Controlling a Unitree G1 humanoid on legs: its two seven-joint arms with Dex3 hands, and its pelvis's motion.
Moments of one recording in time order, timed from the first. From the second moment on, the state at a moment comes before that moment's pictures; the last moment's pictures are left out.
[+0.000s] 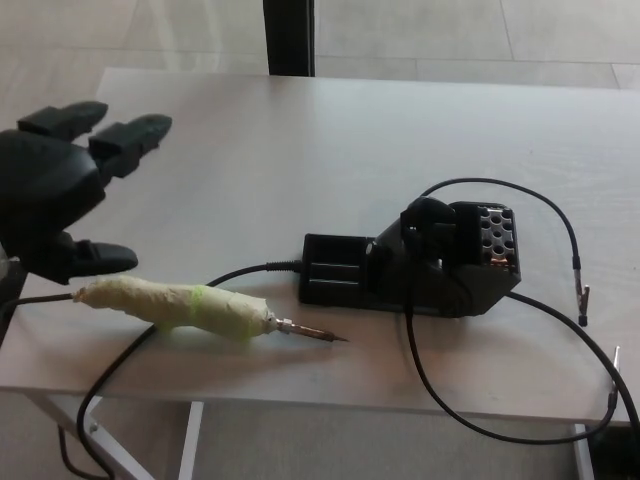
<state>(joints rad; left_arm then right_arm) -0.27 0.79 -0.05 -0.04 0.66 -0.17 -0.37 -0.23 -0.80 -0.45 1.26 0.16 -0.06 0.19</state>
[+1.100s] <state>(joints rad) 0.31 0.53 0.58 0.70 0.36 0.09 -0.36 -0.20 -0.79 -0.45 1.26 0.16 -0.06 0.21</state>
